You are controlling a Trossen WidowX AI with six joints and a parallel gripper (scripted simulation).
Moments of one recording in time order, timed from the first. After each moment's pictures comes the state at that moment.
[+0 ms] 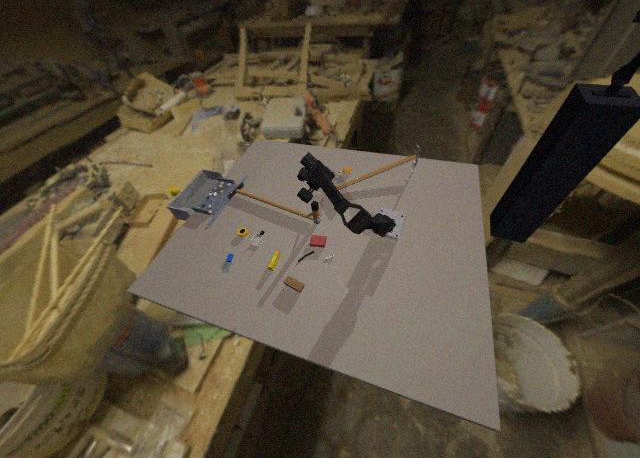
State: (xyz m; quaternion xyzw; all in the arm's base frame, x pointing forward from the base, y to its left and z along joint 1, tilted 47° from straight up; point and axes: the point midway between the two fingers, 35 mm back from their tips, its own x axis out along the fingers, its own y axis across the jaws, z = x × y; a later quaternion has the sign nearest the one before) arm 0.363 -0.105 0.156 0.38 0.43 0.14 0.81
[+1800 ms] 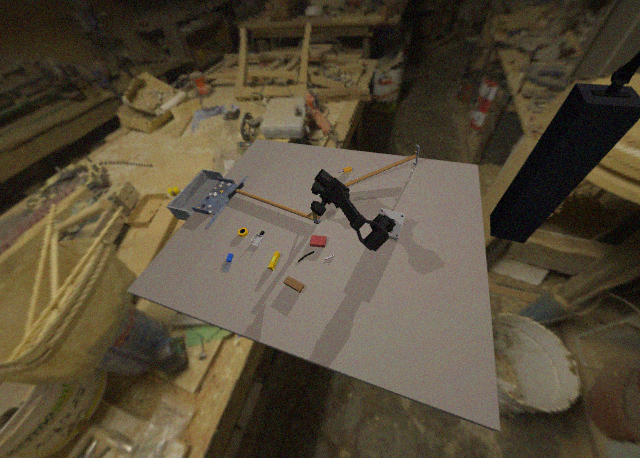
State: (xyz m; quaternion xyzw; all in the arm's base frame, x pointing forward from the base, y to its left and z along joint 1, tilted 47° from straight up) arm 0.311 -0.060 0.124 0.38 0.39 0.12 0.83
